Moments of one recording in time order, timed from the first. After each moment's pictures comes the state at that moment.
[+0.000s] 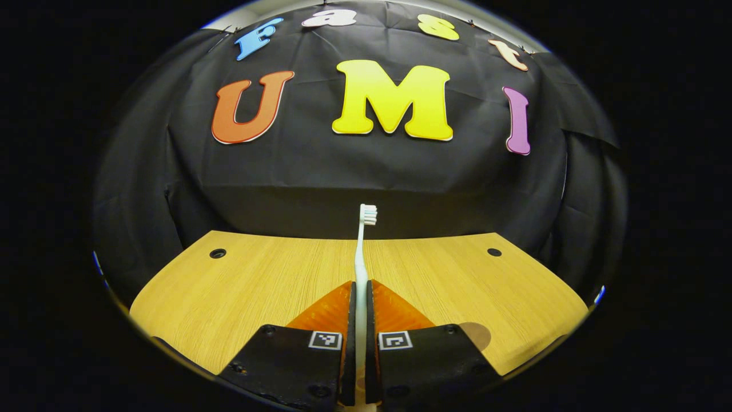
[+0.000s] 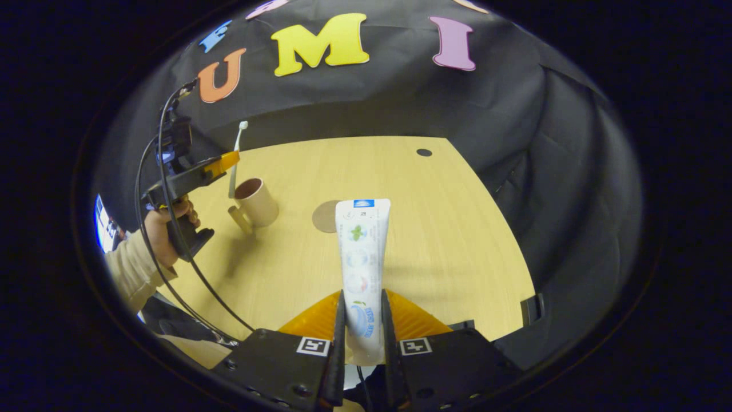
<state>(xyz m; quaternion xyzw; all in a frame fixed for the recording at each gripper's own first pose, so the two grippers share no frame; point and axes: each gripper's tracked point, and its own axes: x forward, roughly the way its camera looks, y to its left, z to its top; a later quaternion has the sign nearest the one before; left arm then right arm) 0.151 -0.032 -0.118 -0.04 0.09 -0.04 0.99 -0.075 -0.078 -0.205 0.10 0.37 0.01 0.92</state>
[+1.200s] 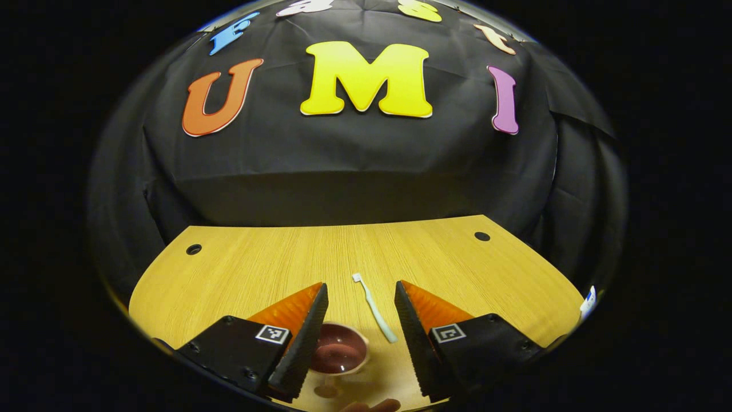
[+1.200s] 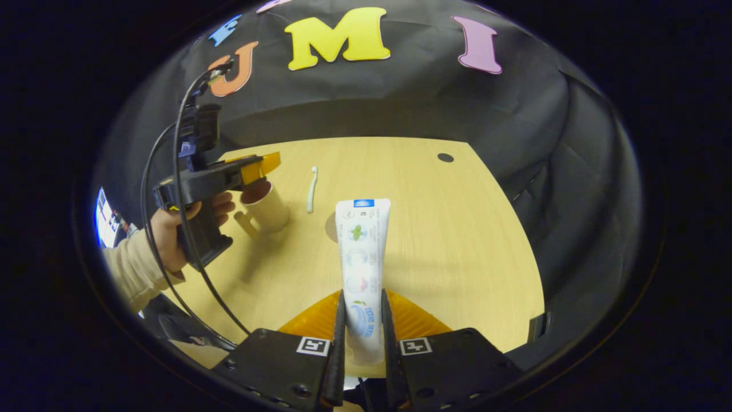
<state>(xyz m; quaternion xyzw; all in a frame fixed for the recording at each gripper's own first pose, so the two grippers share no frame) 0.183 -0.085 -0.135 -0.01 0.14 -0.06 0.99 -0.037 -0.069 -0.201 0.09 0.37 0.04 0.92</state>
